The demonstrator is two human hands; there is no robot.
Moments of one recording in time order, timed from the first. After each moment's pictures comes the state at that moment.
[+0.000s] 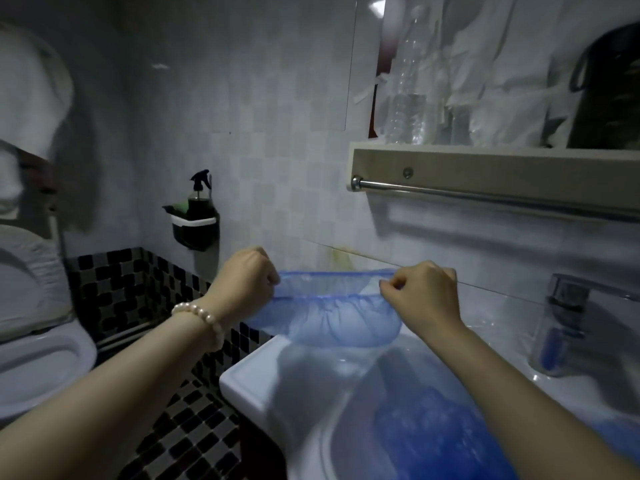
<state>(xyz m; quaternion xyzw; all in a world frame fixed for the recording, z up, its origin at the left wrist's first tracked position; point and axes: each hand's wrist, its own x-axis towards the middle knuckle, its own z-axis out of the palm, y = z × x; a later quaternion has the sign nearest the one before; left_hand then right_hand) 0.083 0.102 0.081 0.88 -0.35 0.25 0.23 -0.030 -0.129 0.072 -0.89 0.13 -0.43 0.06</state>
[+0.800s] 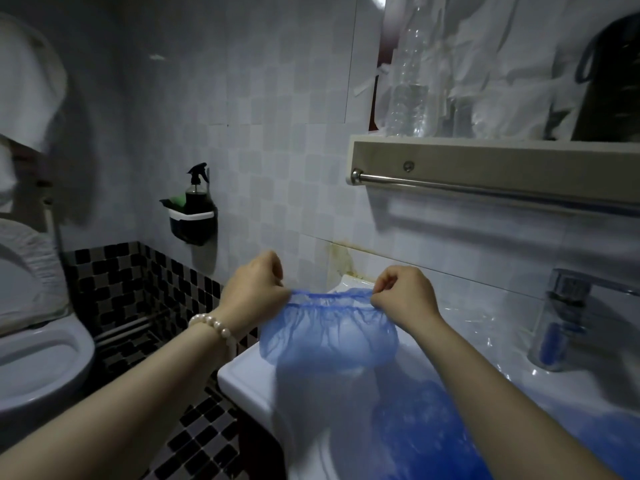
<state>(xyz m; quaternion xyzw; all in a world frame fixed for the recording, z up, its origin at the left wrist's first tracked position) 0.064 0.084 0.068 0.89 -0.22 0.16 0.35 -0.011 -0.123 0.059 -0.88 0.19 -0.32 0.29</state>
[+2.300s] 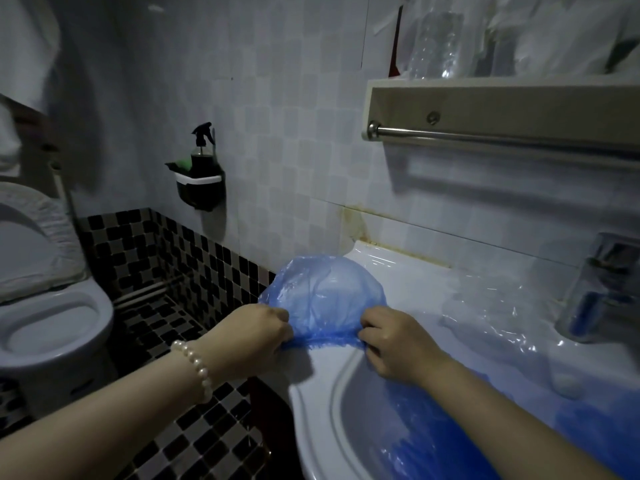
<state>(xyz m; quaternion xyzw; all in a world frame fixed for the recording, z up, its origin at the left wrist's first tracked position) 0.070 0.116 -0.028 0.83 -0.53 0.16 -0.03 -0.011 -0.137 -0.059 -0.93 -0.22 -0.29 -0.01</state>
